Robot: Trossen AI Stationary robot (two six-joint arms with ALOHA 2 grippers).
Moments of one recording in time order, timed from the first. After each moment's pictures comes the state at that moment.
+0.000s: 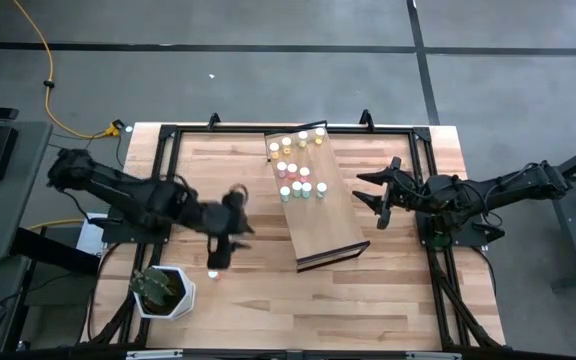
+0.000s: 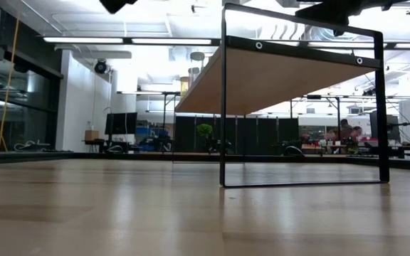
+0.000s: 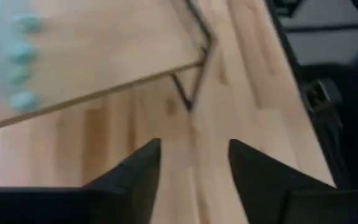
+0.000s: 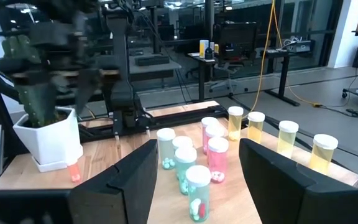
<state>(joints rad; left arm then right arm) -0.21 1.26 1.15 -0.70 -0.12 -0.19 0.20 0.69 0.52 0.14 0.47 0.06</state>
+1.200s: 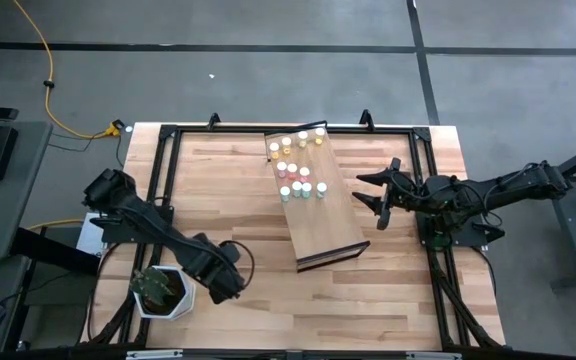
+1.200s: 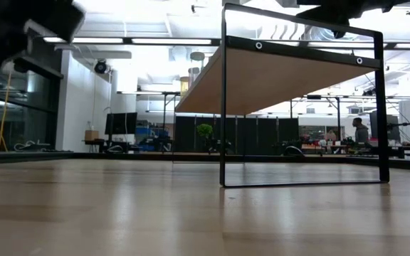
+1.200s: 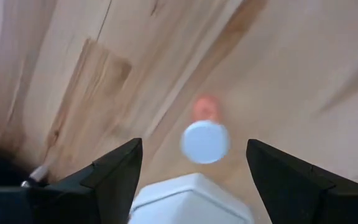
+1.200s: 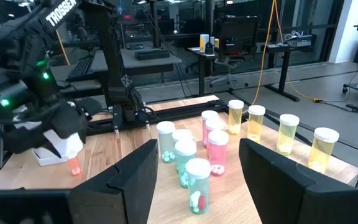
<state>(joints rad) -0.47 1.70 1.21 -1.19 -0.02 -1.16 0.20 0.69 0.52 0.12 0.47 0.07</state>
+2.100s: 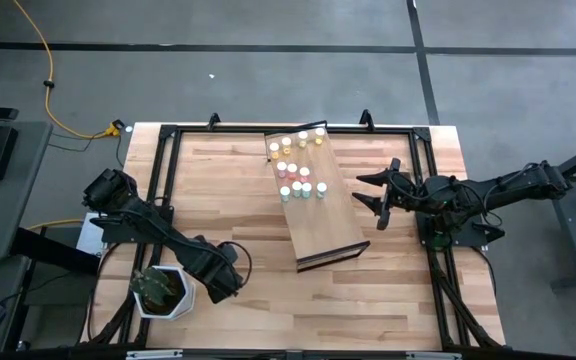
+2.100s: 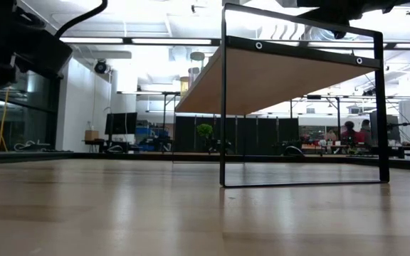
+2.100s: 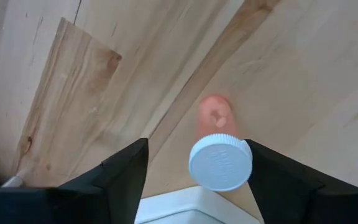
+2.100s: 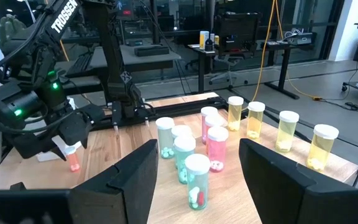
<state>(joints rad) -0.47 1.70 1.06 -1.04 0.03 -1.17 0.20 0.69 0.52 0.10 0.47 0.07</state>
